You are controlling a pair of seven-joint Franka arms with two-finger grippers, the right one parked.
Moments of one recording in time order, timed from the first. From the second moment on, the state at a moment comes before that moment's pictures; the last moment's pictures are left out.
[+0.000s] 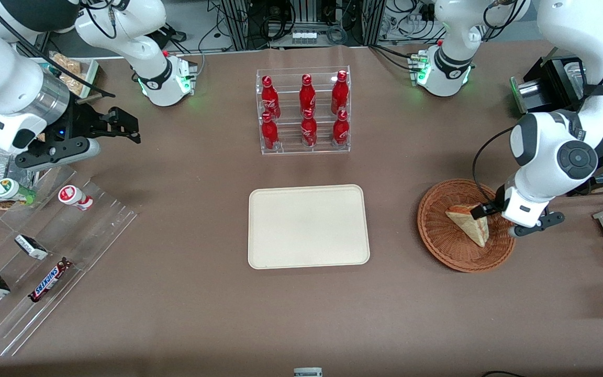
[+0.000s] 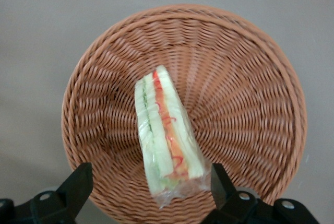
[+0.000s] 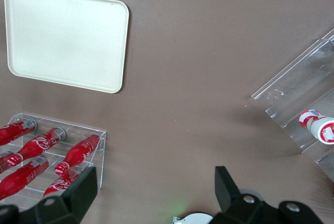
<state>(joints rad) -0.02 0.23 0.00 -2.10 0.03 2.30 -0.51</state>
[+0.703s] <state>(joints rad) -0.02 0.28 -0.01 -2.19 0.03 2.48 -0.94</state>
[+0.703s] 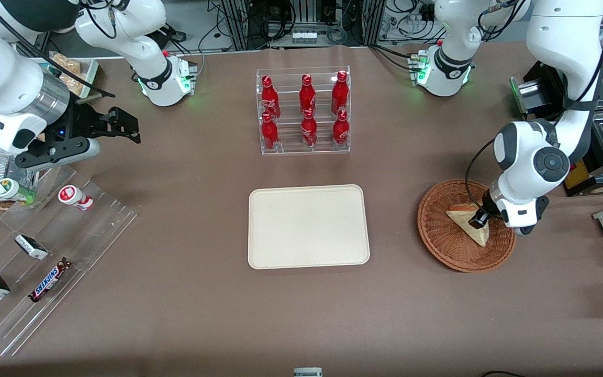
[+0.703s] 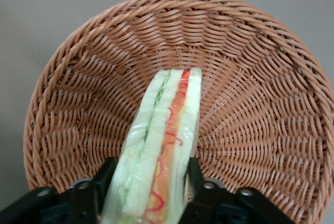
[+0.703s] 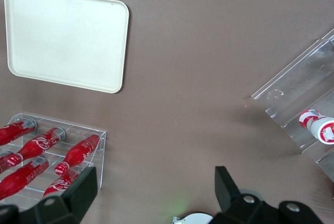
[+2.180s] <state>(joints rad) -0.62 0.63 -0.05 -1.55 0.07 2.18 -1.09</state>
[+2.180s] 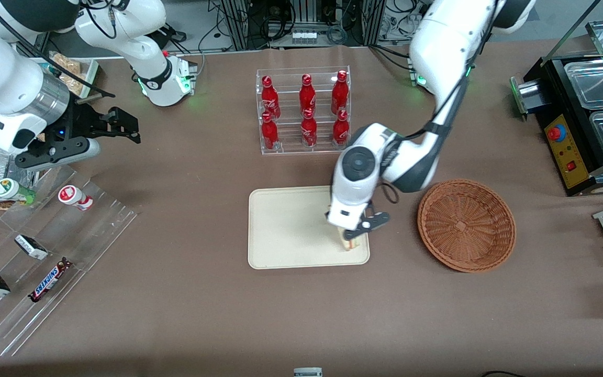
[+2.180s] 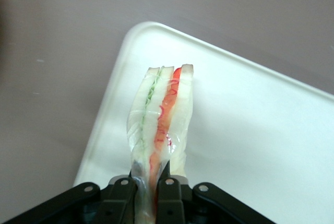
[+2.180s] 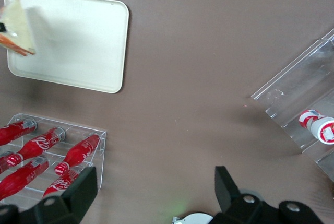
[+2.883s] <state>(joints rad) -0.74 0.80 -0.05 -1.37 0.10 2.19 -0.99</state>
